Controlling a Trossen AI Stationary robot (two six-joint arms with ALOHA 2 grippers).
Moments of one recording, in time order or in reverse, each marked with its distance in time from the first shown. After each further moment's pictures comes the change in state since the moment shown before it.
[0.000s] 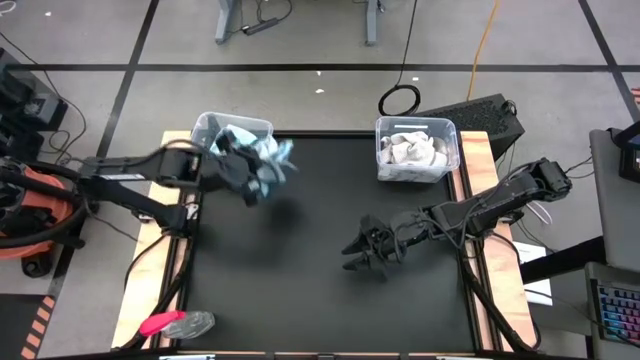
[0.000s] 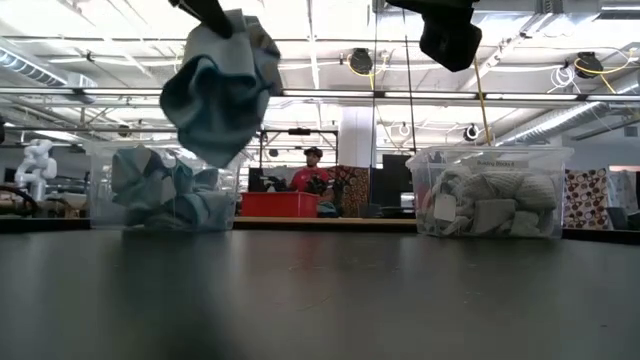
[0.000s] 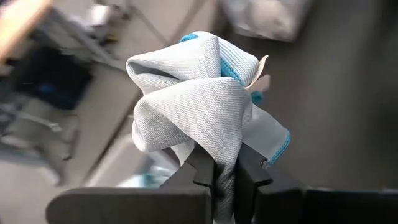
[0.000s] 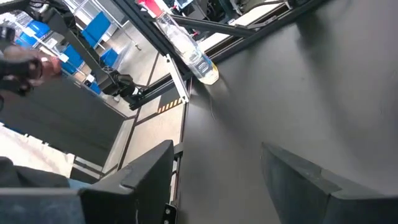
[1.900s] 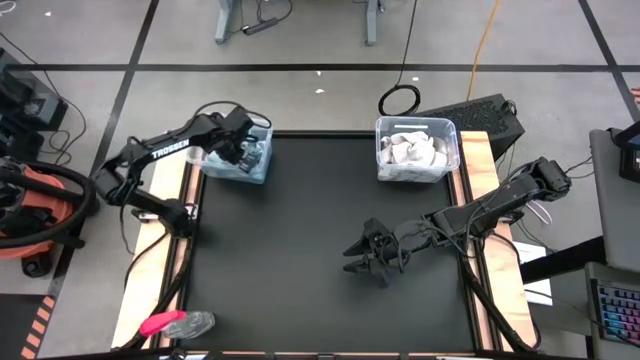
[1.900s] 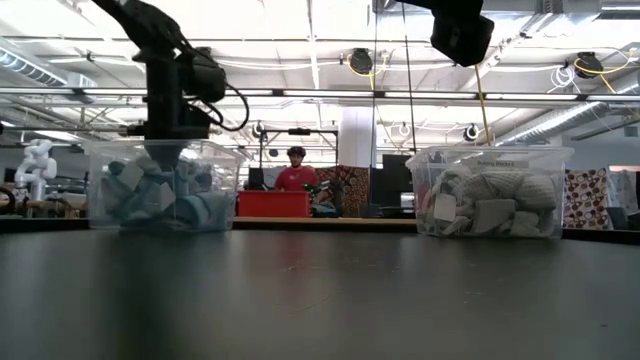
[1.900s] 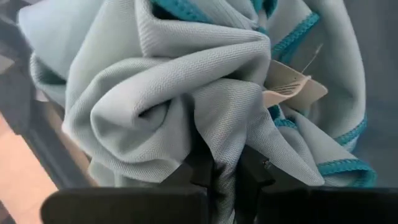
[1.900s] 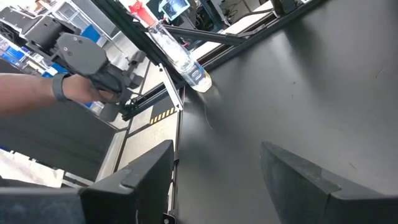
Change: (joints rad) left arm 0.856 0.213 -0.360 0.056 0.441 -0.017; right arm 0.065 0.000 0.000 0.003 0.137 0.047
